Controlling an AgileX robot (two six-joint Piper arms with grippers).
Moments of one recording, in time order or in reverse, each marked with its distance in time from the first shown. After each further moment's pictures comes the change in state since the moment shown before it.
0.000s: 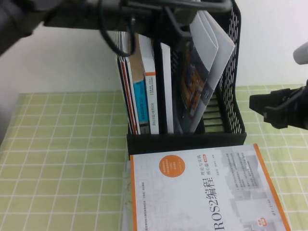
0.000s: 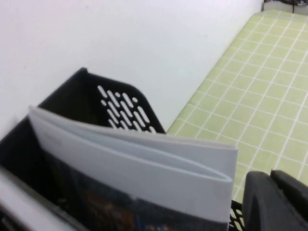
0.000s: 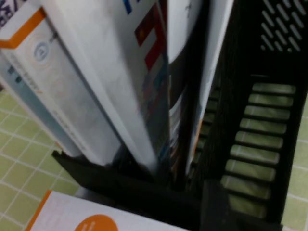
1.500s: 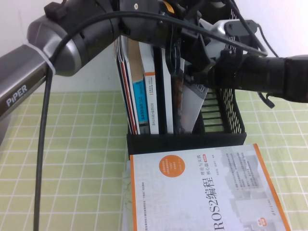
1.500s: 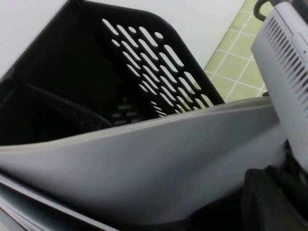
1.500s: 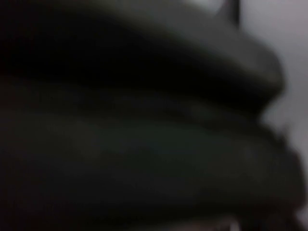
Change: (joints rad) right arm 0.014 0.655 -0.496 0.835 0.108 -0.874; left arm -0.102 0.298 -0.232 0.451 0.006 -0.260
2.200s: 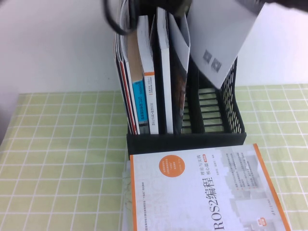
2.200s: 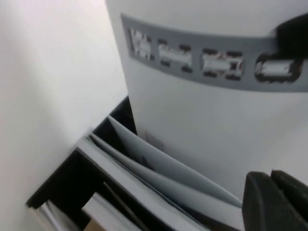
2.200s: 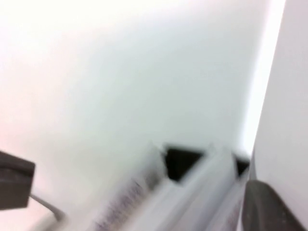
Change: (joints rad) right arm -0.088 -0.405 -0.002 -0.012 0.049 0.012; left arm 0.001 -0.306 0.004 0.151 0.110 -0.237
